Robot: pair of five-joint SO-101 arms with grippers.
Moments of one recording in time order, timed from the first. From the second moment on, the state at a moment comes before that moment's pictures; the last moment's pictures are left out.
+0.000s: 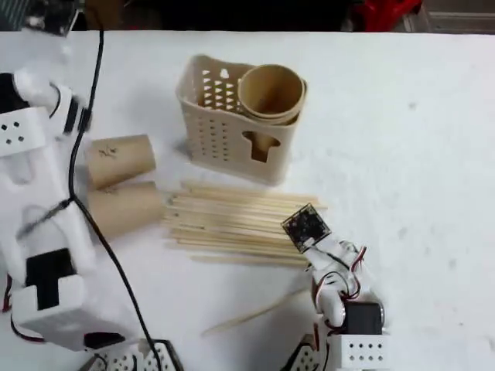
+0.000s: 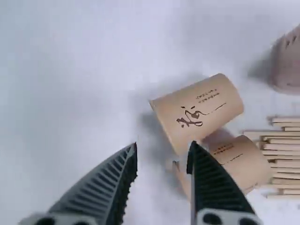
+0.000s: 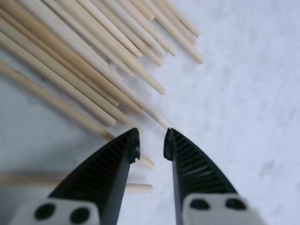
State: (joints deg) left arm -23.0 5.9 -30.3 97.5 -26.2; right arm -2.6 -102.7 96.4 69.5 39.1
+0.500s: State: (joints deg) left arm -27.0 5.7 -3.6 74.8 -11.6; right arm -2.6 -102.7 96.4 69.5 39.1
